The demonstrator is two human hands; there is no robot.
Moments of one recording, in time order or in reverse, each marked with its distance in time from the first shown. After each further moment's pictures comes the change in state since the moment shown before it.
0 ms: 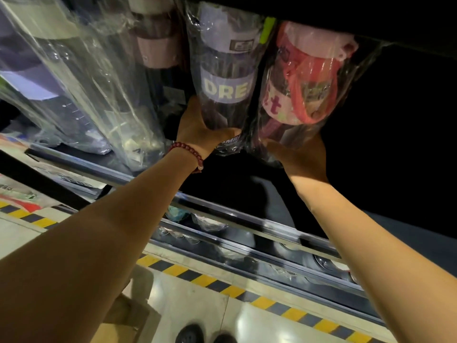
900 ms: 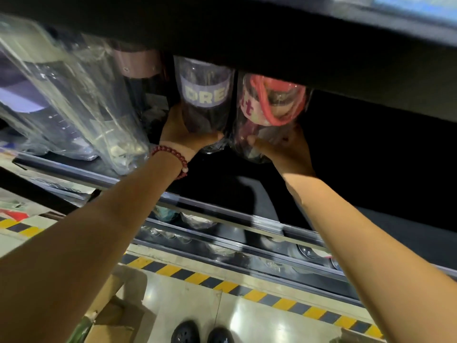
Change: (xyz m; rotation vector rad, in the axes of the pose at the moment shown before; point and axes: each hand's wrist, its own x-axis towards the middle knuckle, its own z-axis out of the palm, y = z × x) left_hand -0.018 0.029 -0.005 0.046 -0.042 -0.142; right_hand -0.015 -0.027 -0.032 0.245 -0.048 0.256
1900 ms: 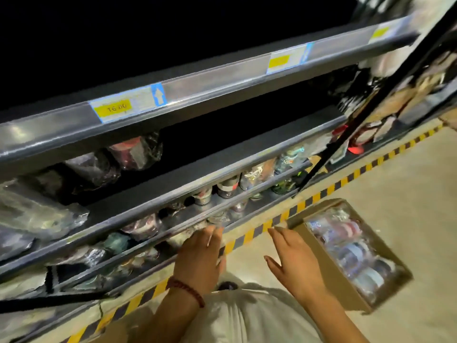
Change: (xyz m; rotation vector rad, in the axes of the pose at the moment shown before) left_hand -0.306 0.038 -0.009 0.848 -0.806 0.979; right_hand -0.417 -0.021 -0.111 -1.028 0.239 0.248
